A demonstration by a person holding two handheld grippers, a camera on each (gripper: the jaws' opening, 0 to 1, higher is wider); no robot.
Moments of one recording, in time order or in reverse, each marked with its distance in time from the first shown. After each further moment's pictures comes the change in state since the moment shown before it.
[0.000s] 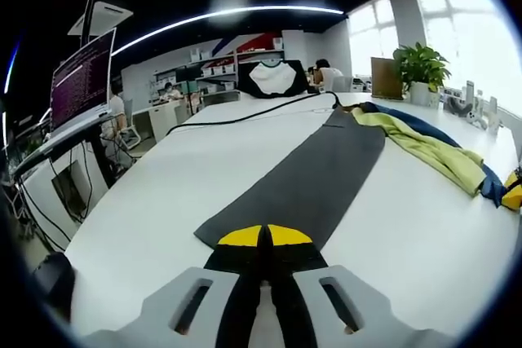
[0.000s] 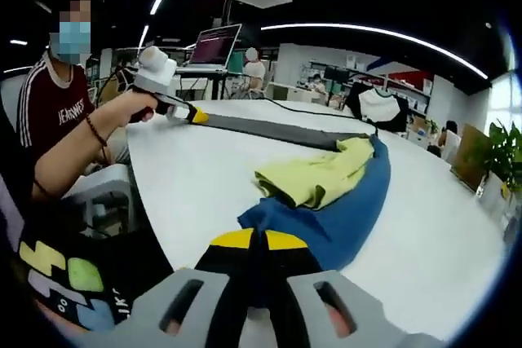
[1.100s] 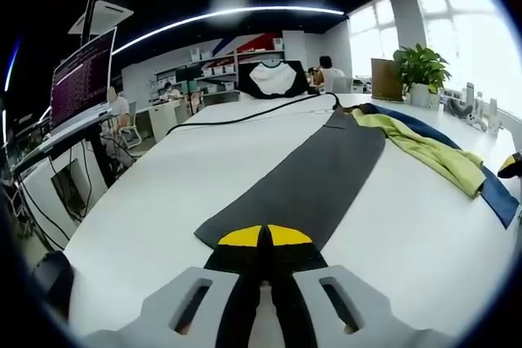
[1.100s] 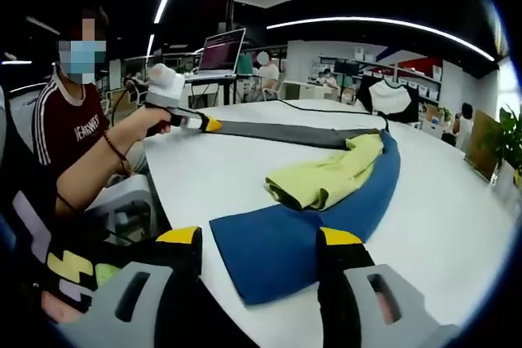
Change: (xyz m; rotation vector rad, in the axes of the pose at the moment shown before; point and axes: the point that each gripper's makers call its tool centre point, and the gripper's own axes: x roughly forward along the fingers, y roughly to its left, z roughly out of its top) left arm -0.002 0.002 0.000 -0.013 -0.008 0.004; right arm -0.010 0.005 0.005 0.083 0.034 0.119
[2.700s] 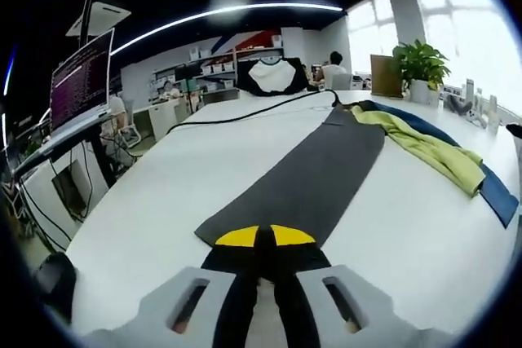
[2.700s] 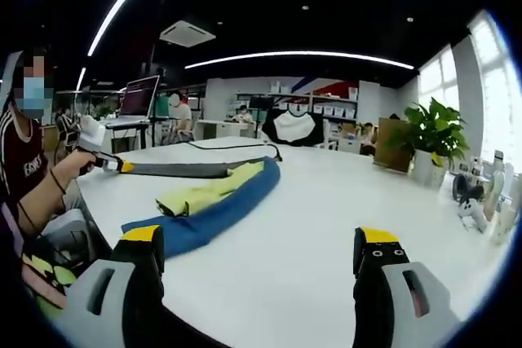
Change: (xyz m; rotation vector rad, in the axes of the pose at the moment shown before) left arm 0.002 -0.002 -0.001 -0.006 0.011 0.000; right arm -0.116 -0.111 0.000 0.106 -0.231 -0.453
